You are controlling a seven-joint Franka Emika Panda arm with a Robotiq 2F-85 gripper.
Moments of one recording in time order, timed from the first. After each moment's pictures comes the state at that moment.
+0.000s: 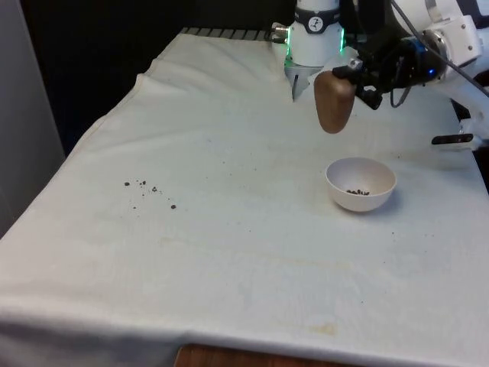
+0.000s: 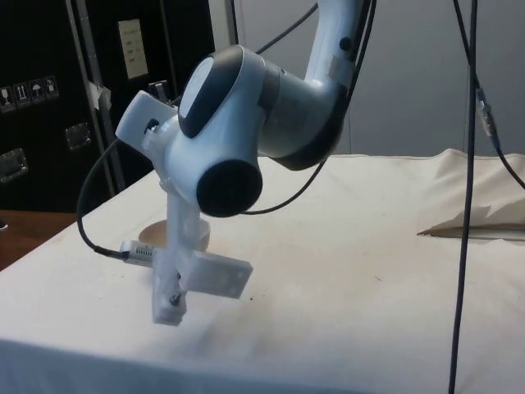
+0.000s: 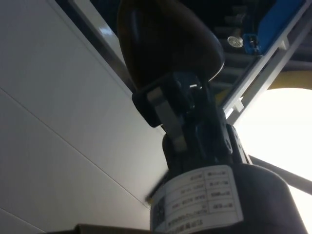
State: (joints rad) arm -0.01 0.58 0.54 -2.09 -1.99 1.40 0.89
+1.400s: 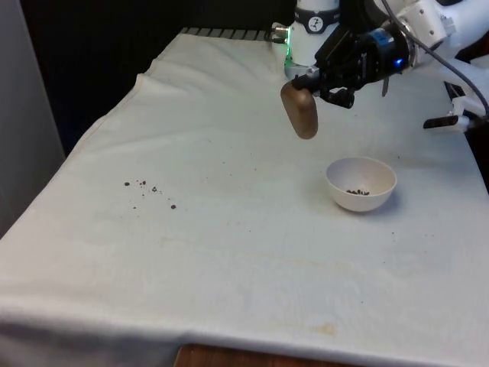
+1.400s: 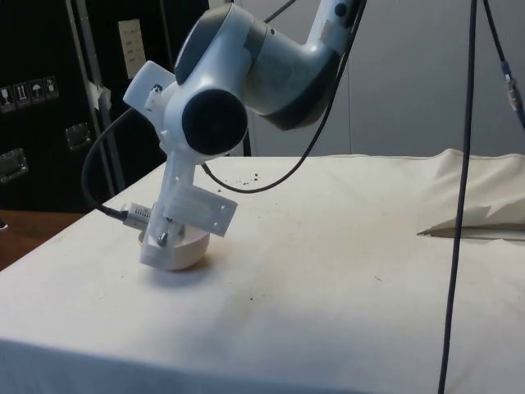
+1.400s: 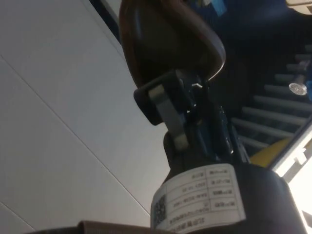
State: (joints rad) arm -0.03 0.46 0.43 -2.10 -1.82 1.70 0.91
